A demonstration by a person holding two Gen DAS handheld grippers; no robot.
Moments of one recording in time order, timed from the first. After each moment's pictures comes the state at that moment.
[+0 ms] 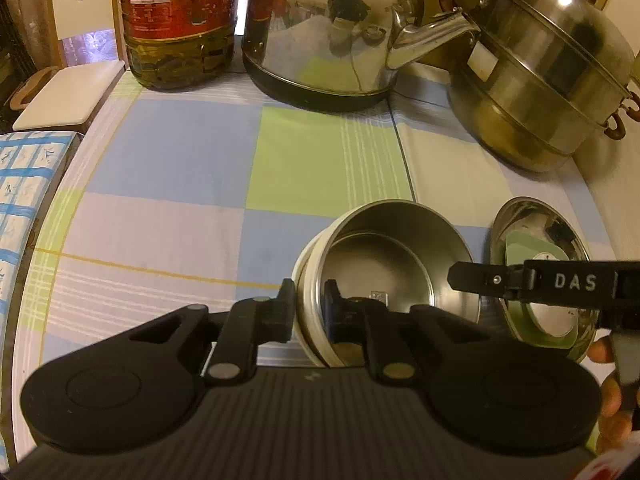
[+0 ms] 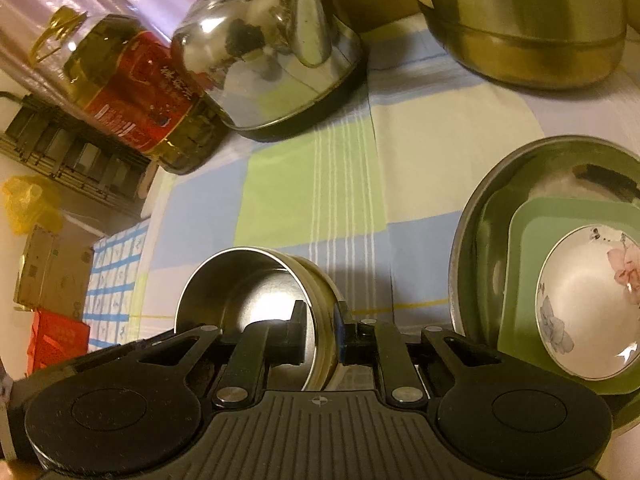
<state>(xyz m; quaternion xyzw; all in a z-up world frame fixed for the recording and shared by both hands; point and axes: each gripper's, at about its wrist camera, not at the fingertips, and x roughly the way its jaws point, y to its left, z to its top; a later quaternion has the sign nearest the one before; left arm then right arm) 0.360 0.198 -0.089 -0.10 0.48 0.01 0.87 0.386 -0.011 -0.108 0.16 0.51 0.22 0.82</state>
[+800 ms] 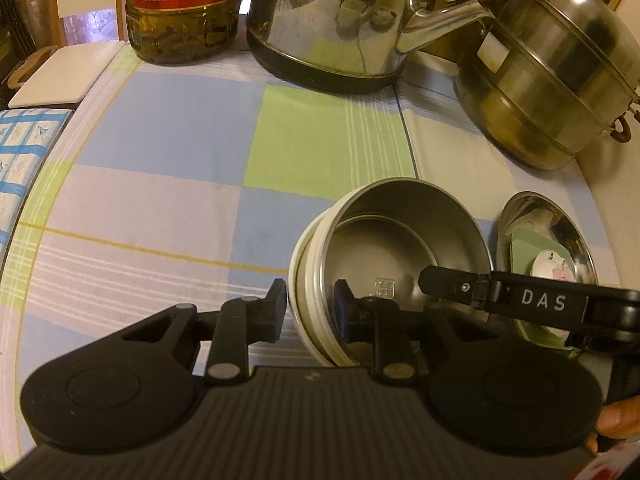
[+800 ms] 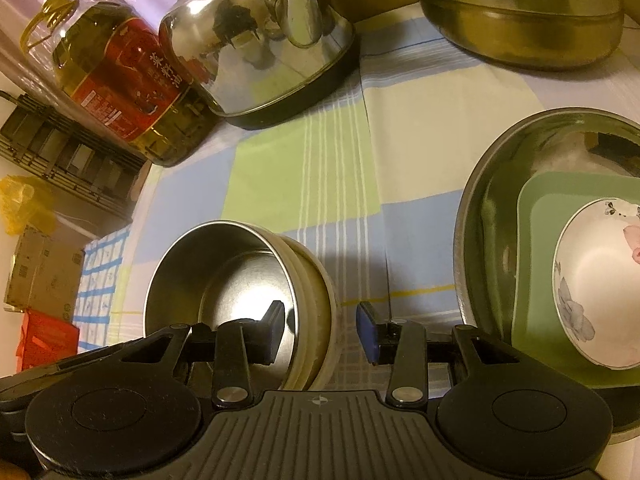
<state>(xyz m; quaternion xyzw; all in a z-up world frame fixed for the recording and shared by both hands) 0.362 0.202 -0.107 -0.13 0.49 0.00 0.86 0.384 -0.001 -0.136 0.16 0.51 0.21 0.82</state>
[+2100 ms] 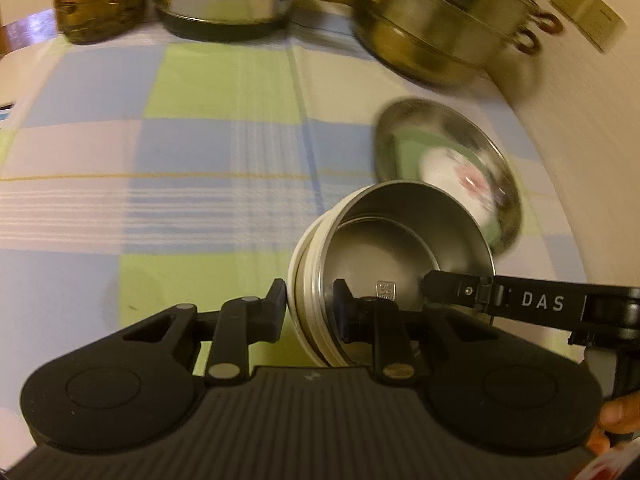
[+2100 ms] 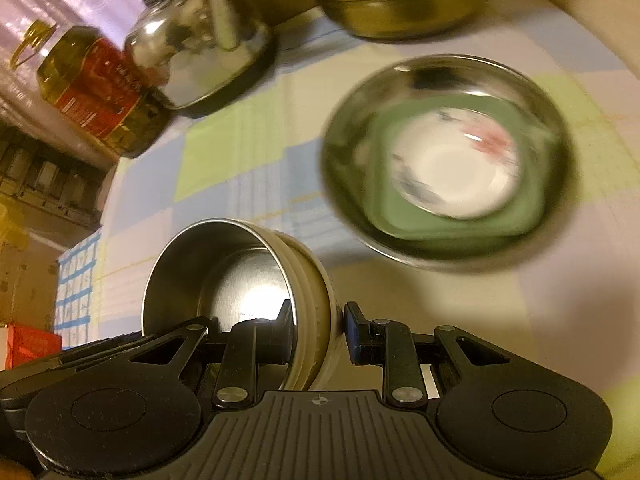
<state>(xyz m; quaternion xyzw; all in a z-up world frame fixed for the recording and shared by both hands) 0.286 0.115 -0.095 -0.10 0.52 -0.09 0.84 0.278 -0.088 -0.109 0.18 0.53 0.12 0.82</state>
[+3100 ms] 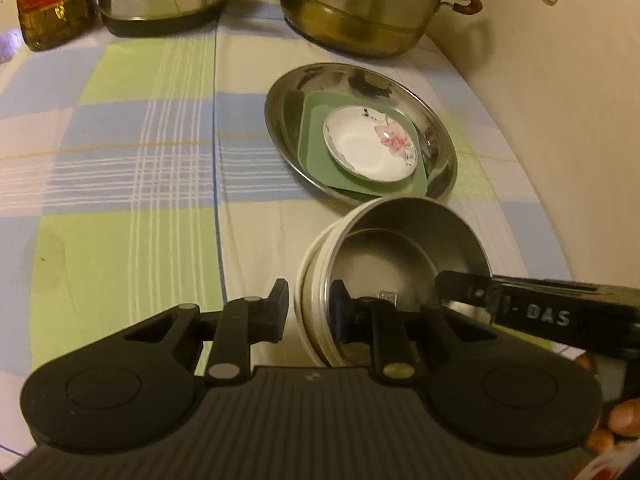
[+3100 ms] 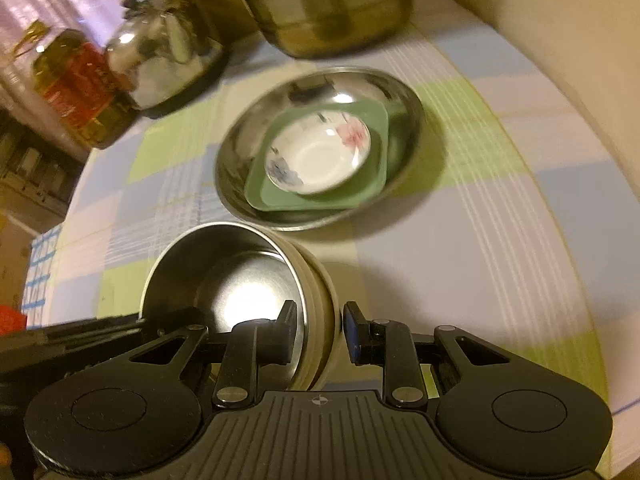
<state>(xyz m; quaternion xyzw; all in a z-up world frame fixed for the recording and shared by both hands) 0.245 0.027 -0.099 -0.09 0.50 -0.10 0.86 0.227 -0.172 -0.102 0.12 0.49 0.12 0.85</state>
